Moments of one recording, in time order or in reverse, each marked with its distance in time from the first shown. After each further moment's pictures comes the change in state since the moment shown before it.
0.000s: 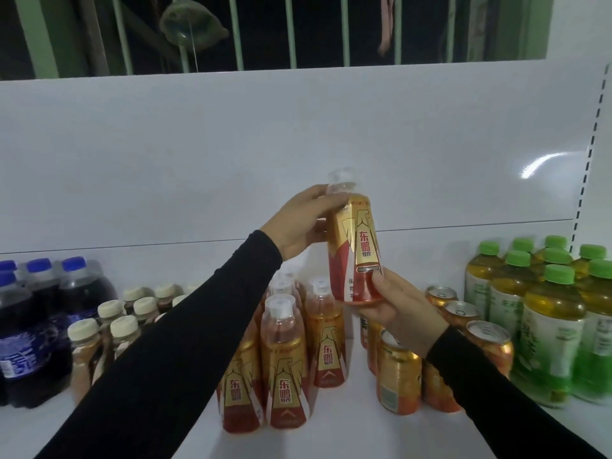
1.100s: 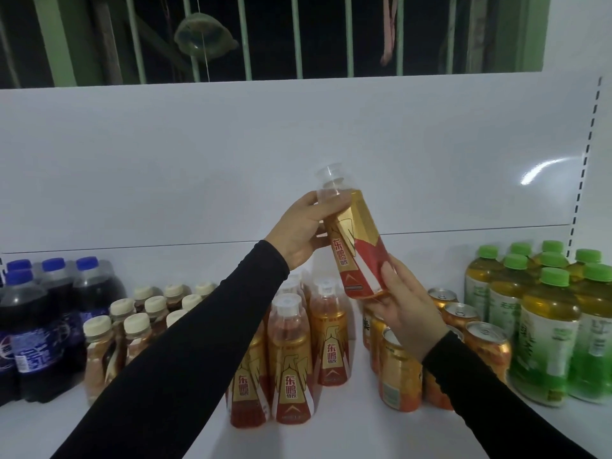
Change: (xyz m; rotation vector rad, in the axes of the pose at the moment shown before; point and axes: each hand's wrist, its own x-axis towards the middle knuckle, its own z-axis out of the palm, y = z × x) left_hand -0.019 0.001 0.005 -0.174 0.083 0.019; right_hand -0.012 -0.010 0.027 0.079 0.184 -0.171
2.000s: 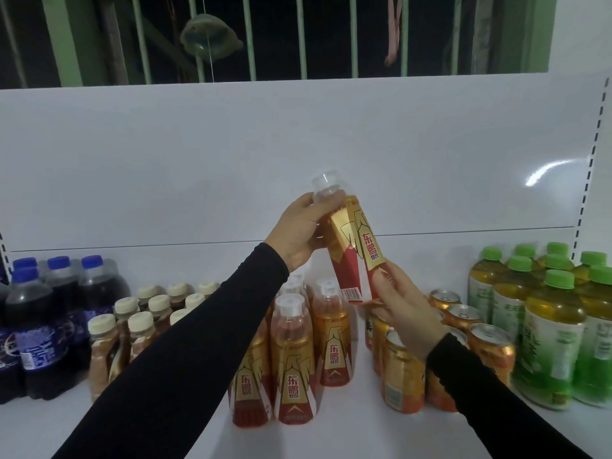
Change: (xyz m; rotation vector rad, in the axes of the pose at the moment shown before) left_hand 0.001 -0.005 -0.006 -0.005 0.069 0.027; right_hand -0.003 0.001 0.003 -0.364 -0.012 0.016
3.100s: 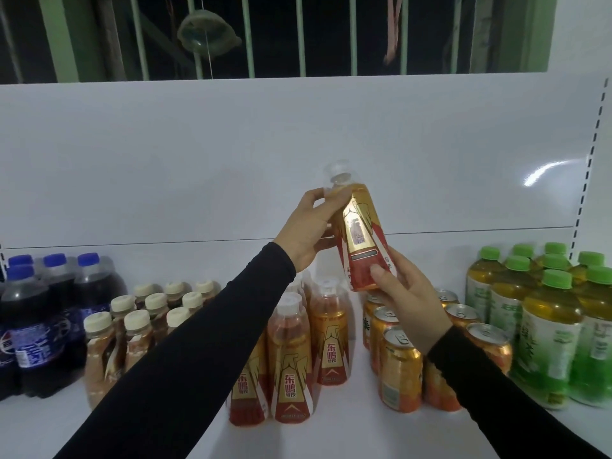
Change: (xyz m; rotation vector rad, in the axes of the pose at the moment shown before) left_hand -0.003 0.000 0.016 0.018 0.044 -0.045; right_hand 0.005 -0.009 -0.007 0.039 0.024 -0.143
